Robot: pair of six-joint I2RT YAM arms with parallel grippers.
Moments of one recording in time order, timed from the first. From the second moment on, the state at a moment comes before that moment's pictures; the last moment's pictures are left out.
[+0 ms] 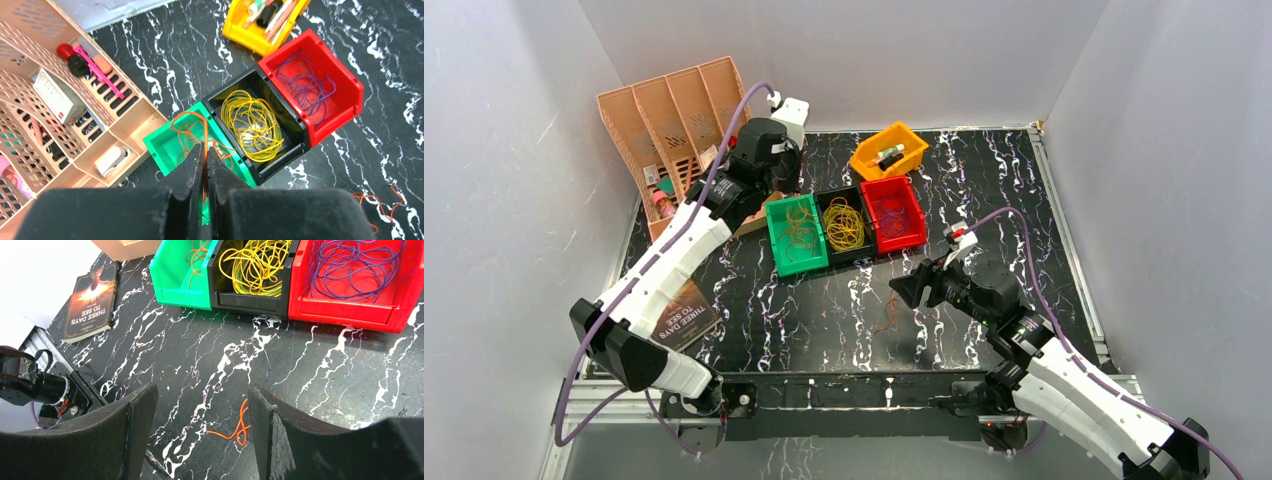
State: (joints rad) left arm -0.59 1.43 1.57 -0.63 -0.25 -0.05; right arm 0.71 0.60 0.42 -0.07 -0.12 0.45
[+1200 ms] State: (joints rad) left arm -0.51 1.57 1.30 -0.51 -0.18 -0.11; right arm 0.71 0.63 0.42 -0.07 -0.11 0.46
